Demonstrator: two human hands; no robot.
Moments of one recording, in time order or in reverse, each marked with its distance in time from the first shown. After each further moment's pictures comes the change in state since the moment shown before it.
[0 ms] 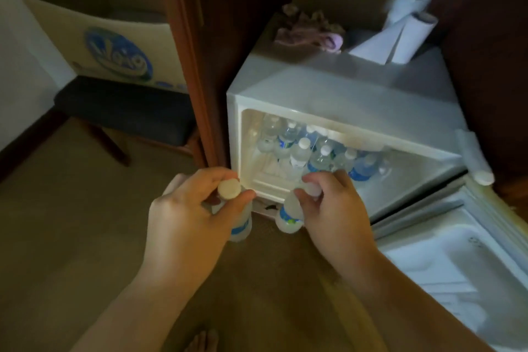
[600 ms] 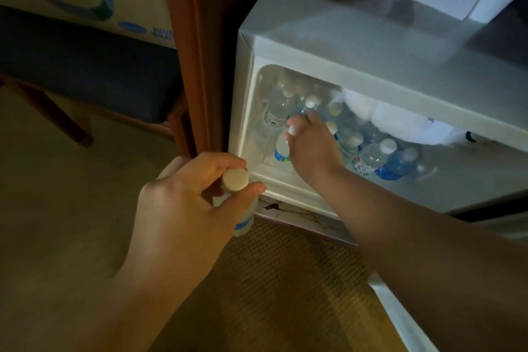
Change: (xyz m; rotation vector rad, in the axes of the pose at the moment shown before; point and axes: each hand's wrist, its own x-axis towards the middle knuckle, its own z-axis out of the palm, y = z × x) left_hand 0.052 -0.110 0.073 -0.042 -0.058 0.045; right_hand 0.177 0.059 0.171 -0.329 -0.098 -0.166
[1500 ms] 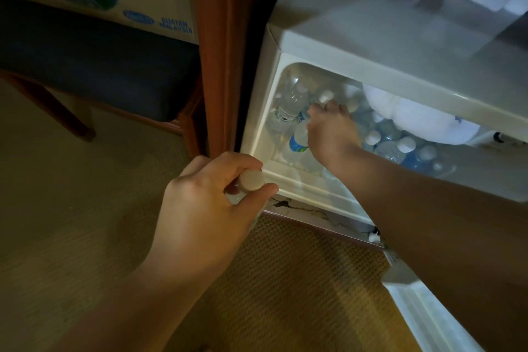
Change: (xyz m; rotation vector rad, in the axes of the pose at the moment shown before) left_hand 0.018 -0.031 0.008 -0.021 -0.062 -0.016; right_hand 0.041 0.017 0.019 -0.332 -0.033 0.082
